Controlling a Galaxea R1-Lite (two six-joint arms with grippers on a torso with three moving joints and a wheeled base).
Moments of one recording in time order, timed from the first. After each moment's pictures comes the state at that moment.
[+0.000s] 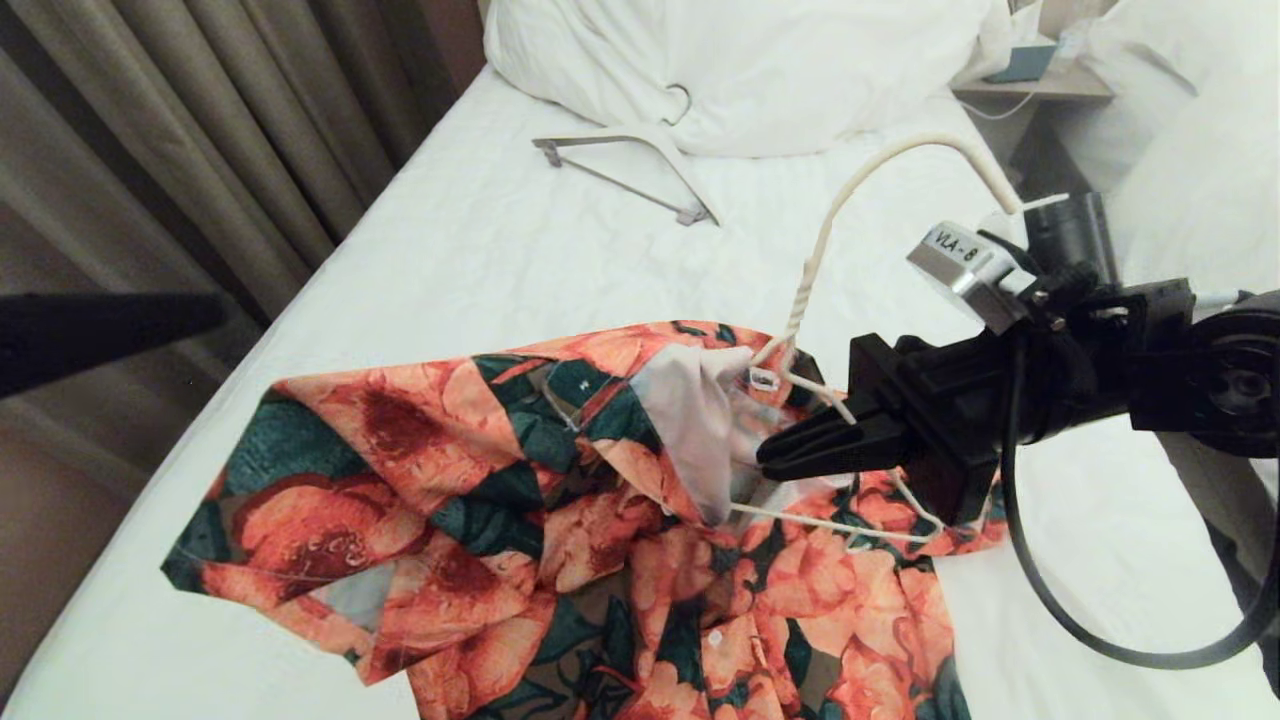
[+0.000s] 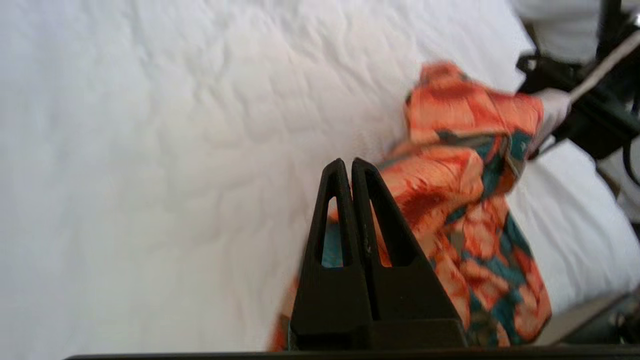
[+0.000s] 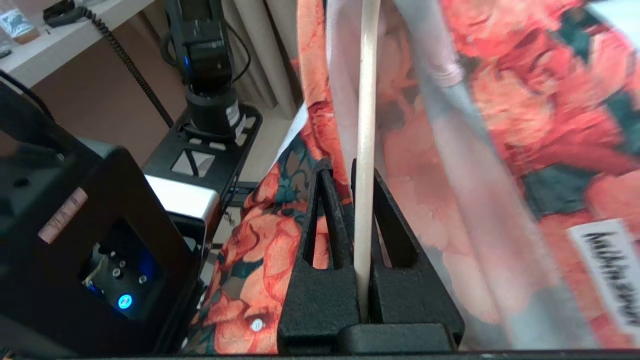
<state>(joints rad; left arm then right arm) -0.93 0.99 -1.20 0.39 0.45 -0.13 0.47 1.75 -1.28 0.00 1.23 -0.58</state>
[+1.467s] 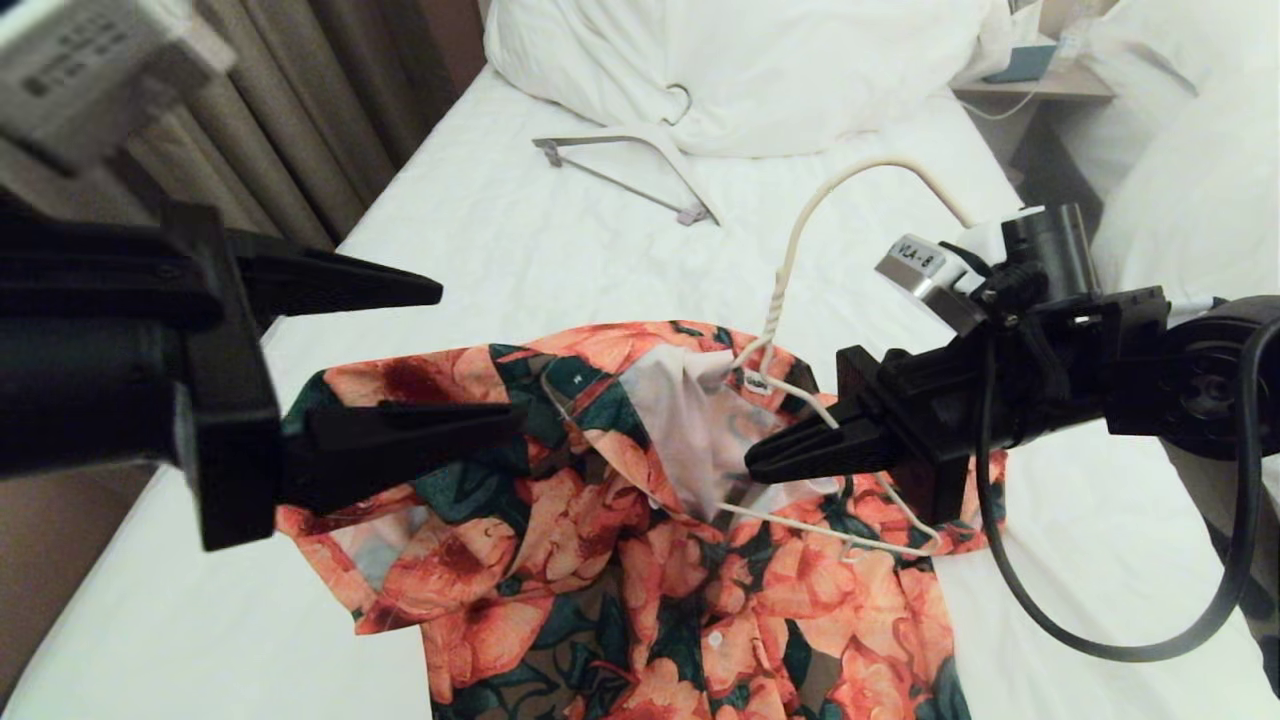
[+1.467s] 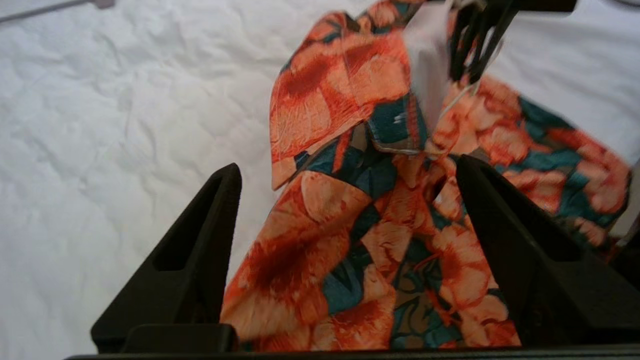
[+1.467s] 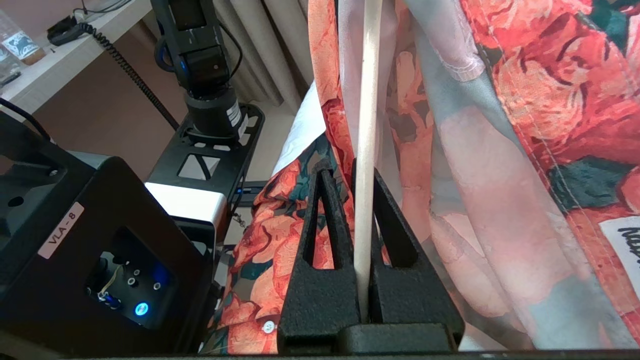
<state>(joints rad) -0.87 1.21 -1.27 0.38 0.11 0.38 0.48 1.78 -1.29 -0.01 1.20 -0.51</state>
